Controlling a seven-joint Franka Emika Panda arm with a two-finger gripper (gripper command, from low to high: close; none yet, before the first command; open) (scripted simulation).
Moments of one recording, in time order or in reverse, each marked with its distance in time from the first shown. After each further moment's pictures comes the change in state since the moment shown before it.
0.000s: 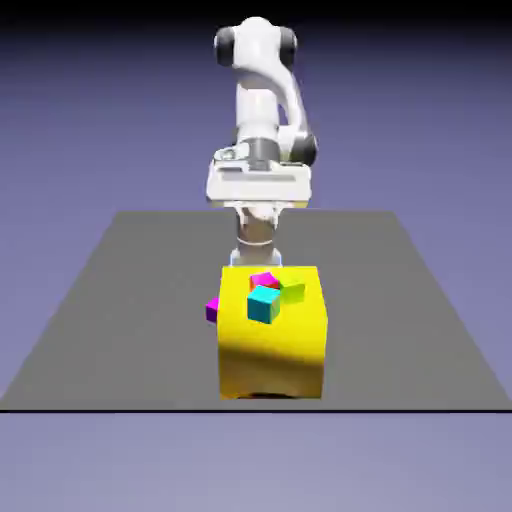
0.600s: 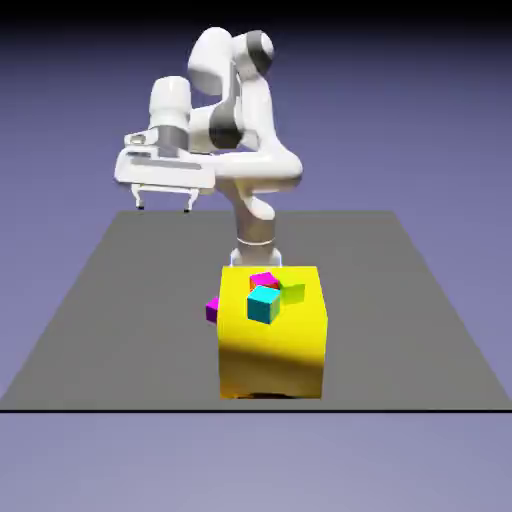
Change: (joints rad) arm 0.048 -0.234 -0.652 0.016 -0.214 -0.282 -0.540
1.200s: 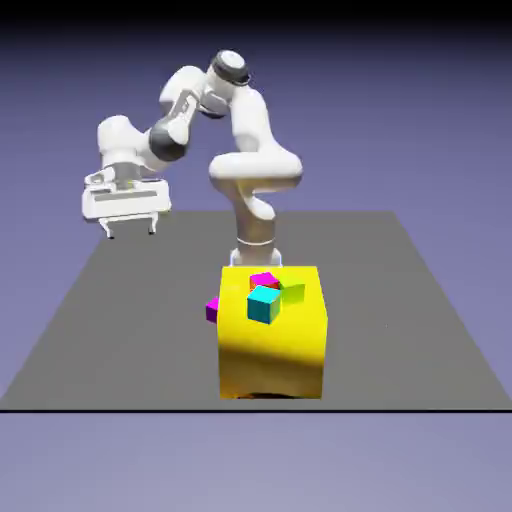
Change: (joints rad) arm 0.048 -0.234 -0.652 0.016 -0.214 -0.282 -0.540
